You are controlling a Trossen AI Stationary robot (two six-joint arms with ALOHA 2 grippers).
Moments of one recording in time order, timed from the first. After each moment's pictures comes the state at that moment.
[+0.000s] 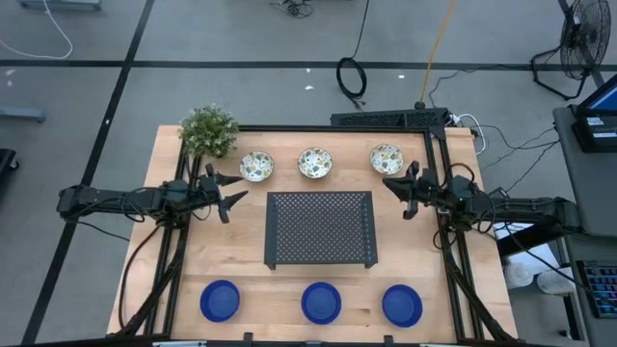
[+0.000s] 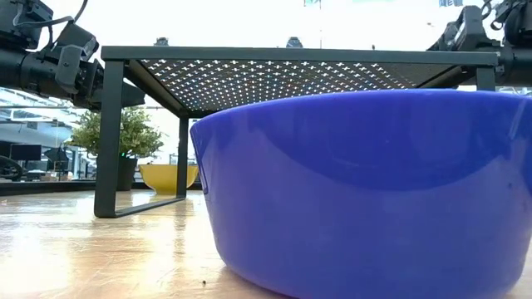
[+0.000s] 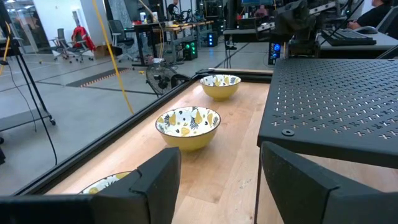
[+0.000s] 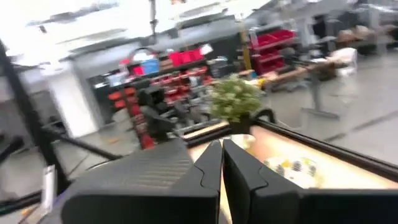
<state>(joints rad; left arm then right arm) 0.02 0.27 0.02 0.17 -0.34 0.02 -0.18 0.38 0.02 0.52 0.09 0.29</state>
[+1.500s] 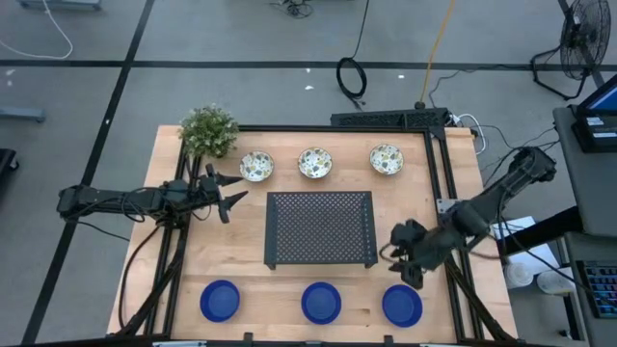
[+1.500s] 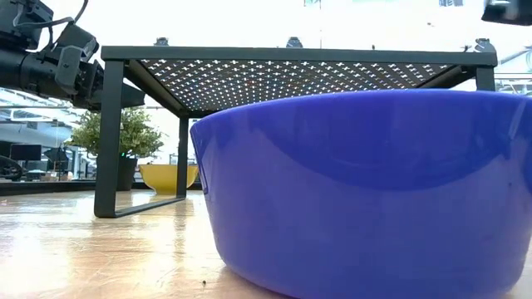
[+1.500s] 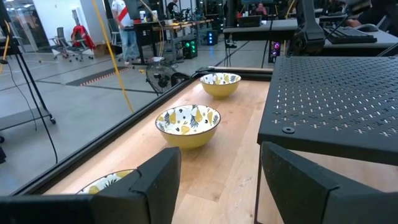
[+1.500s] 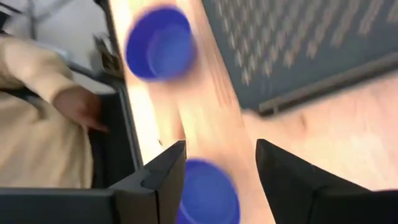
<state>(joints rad) 0.02 0.27 0.02 0.16 -0.34 0.02 0.68 1.16 1.04 -0.87 0.13 1.04</state>
